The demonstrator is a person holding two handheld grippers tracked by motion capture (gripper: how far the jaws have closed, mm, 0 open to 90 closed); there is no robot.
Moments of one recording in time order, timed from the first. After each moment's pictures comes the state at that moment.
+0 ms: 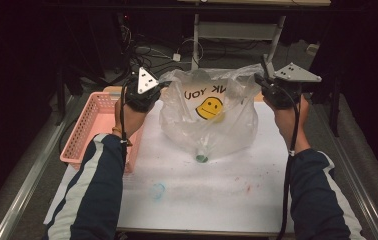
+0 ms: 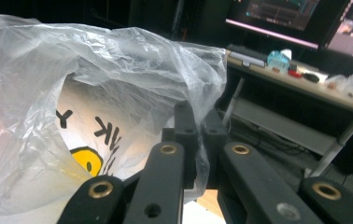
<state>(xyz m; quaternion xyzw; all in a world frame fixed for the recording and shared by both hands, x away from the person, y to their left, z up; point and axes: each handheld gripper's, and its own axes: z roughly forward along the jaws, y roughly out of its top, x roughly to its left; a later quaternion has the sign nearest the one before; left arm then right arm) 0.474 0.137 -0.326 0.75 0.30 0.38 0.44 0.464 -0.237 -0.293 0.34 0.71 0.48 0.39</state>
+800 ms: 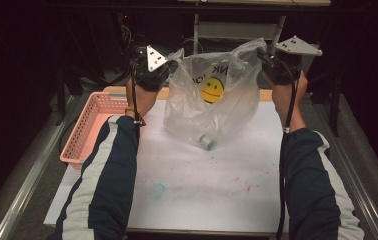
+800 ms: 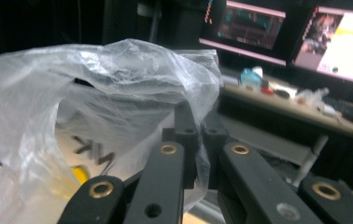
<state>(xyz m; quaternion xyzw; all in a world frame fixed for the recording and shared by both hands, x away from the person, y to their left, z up) 0.503 0.118 -0.288 0.71 0.31 0.41 0.48 0.492 -0.227 -0.244 0.35 0.67 0.50 0.43</state>
